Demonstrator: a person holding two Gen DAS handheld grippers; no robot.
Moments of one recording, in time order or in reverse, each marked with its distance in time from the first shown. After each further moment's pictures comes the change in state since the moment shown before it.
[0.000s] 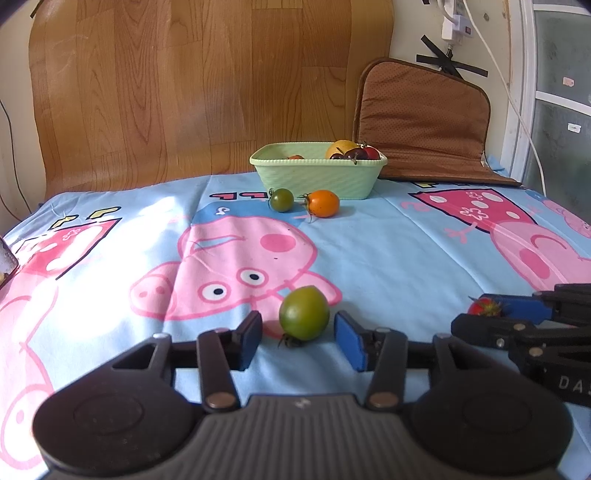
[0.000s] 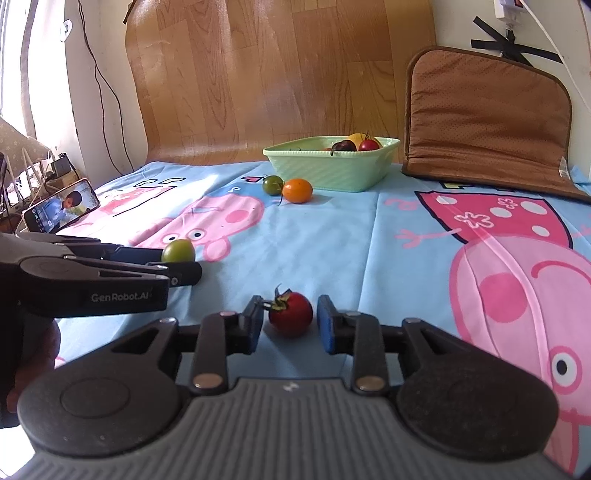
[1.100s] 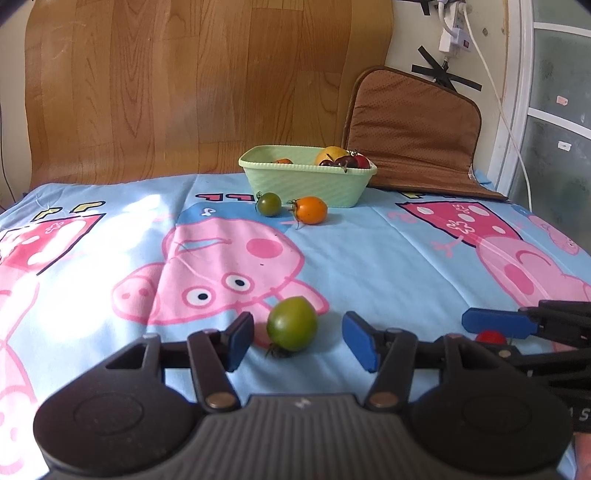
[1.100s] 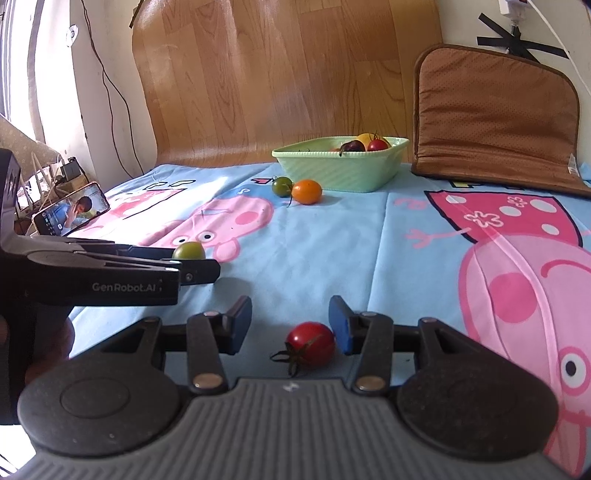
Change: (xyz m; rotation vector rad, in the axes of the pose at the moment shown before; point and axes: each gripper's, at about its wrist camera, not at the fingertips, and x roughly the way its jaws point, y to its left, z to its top) left arm 0.003 0.005 0.005 -0.042 -0.008 -0.074; right arm 0.000 0.000 0.001 -0.002 0.003 0.039
